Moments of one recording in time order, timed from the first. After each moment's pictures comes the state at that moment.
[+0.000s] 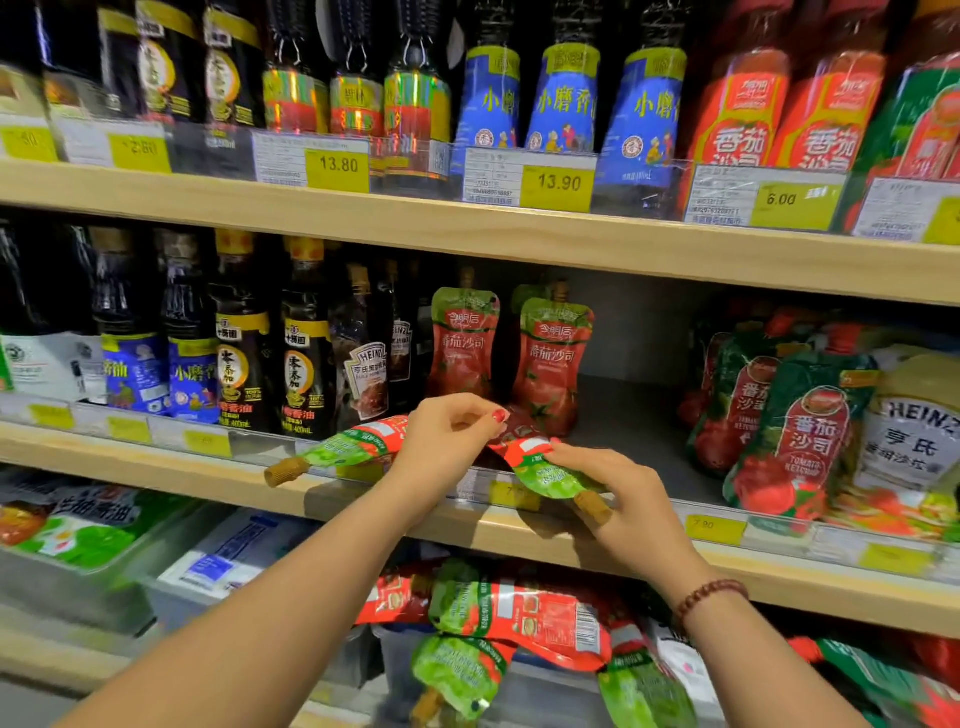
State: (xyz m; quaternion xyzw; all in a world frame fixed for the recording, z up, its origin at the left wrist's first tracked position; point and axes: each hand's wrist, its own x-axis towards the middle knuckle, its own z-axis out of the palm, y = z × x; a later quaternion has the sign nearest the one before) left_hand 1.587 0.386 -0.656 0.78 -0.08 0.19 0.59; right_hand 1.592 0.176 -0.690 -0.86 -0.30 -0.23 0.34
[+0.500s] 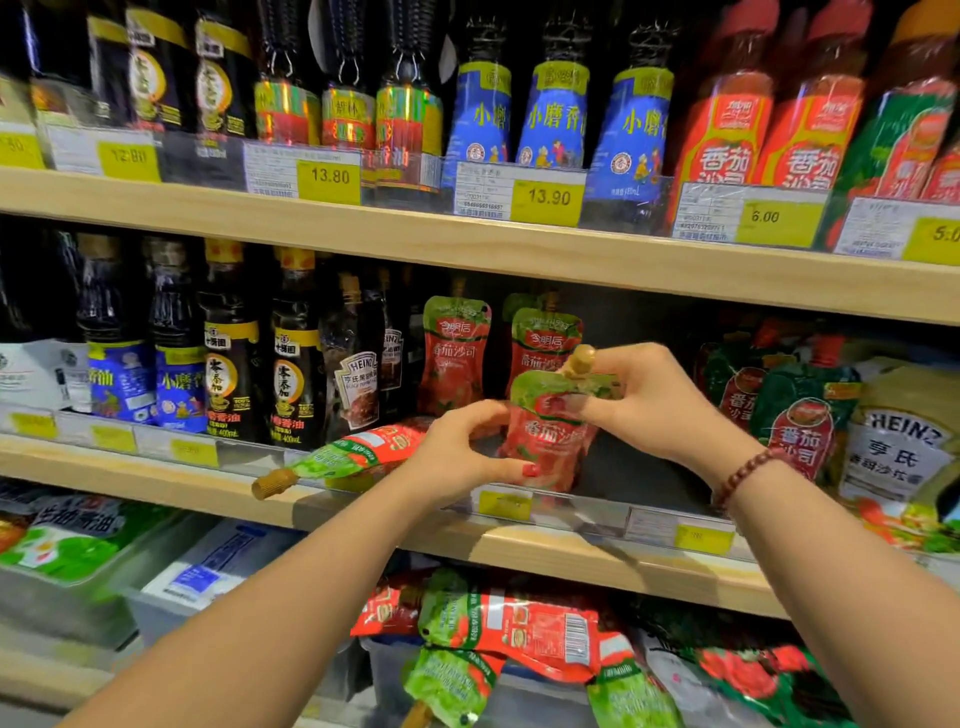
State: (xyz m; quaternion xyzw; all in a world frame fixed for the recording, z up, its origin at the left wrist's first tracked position) left_hand 1.600 0.377 -0.653 0.80 -0.19 0.09 0.56; right_hand 1.598 0.180 -0.573 -0.85 -0.33 -0.17 0.36
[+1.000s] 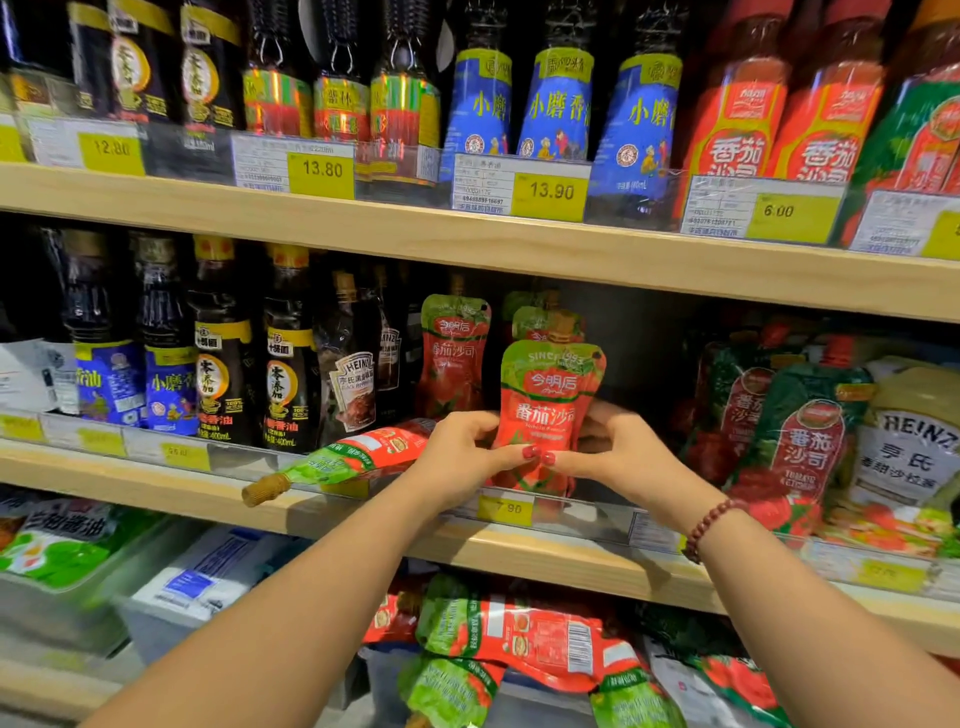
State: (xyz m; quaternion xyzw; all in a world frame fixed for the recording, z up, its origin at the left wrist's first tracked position) left_hand 1.614 0.370 -0.658 0.80 -0.15 0.10 0.57; right_hand 1.625 0.178 -0.636 -0.83 -0.23 -0.03 0.50
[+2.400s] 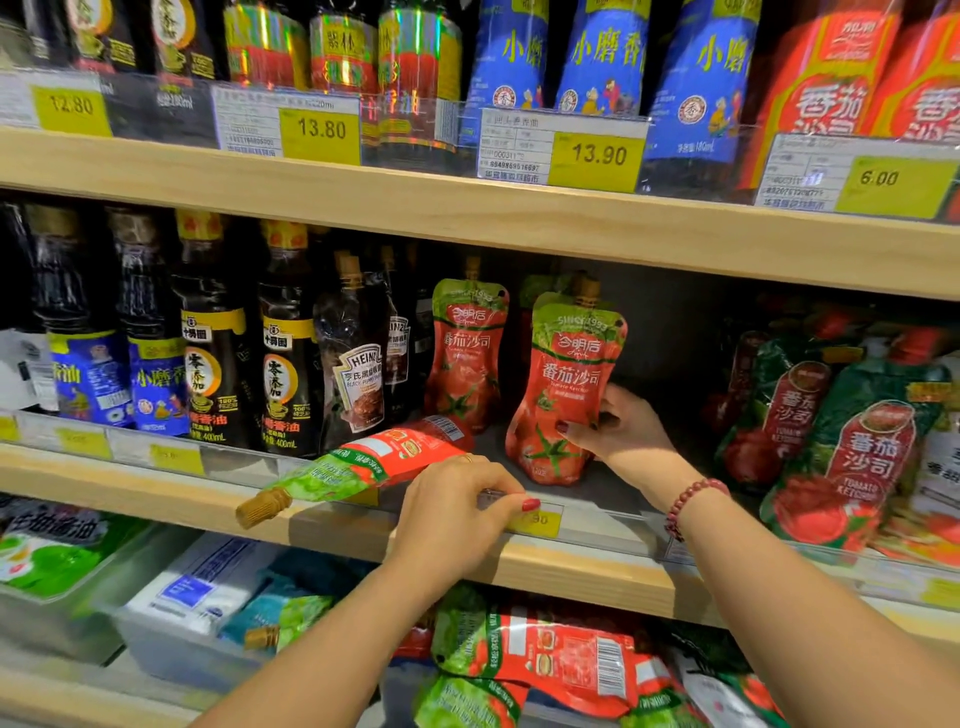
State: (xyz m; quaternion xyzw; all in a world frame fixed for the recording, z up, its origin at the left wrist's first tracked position) left_hand 1.600 0.387 -0.705 0.87 -0.13 0.25 0.40; right_hand 1.690 0.201 -0.661 -0.86 -0.10 -0.09 0.48
